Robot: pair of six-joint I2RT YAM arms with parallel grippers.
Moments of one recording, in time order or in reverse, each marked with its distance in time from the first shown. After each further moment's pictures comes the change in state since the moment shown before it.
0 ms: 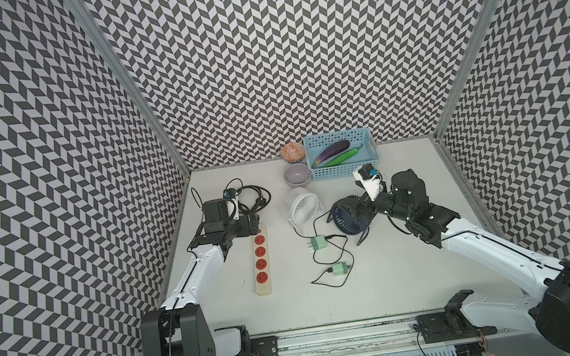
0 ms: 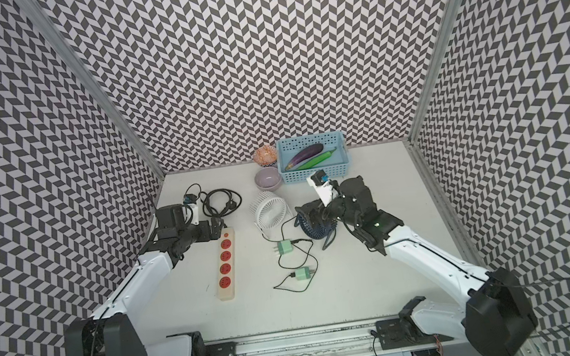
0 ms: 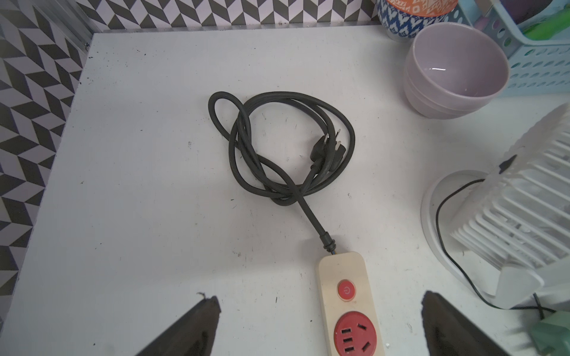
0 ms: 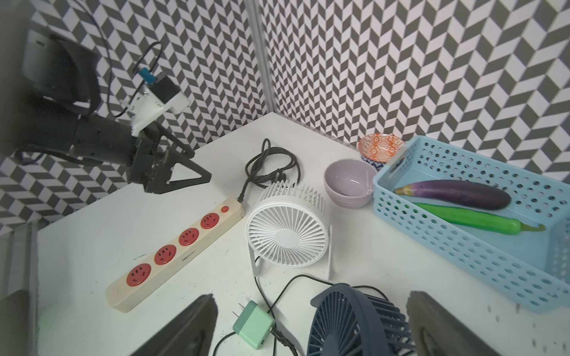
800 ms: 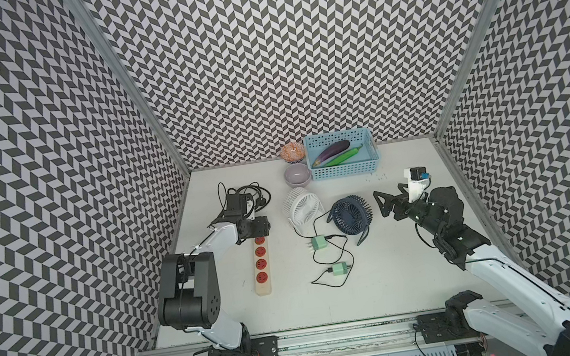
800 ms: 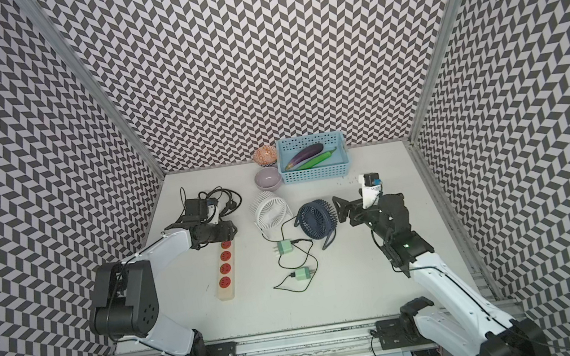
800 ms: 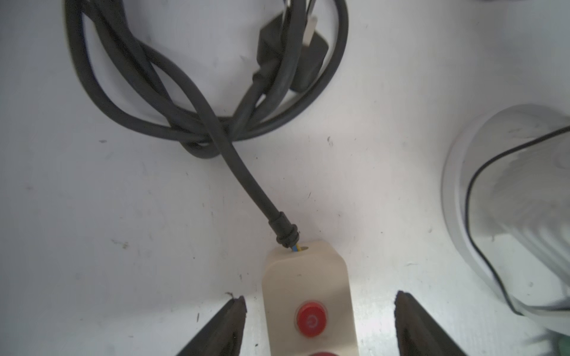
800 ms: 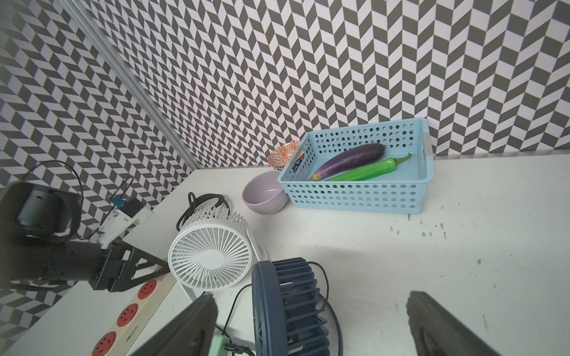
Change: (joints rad) left arm -0.093 0.289 0.123 -0.084 -0.001 -0.098; right arm -0.253 -0.278 -0.295 0.126 0.119 0.304
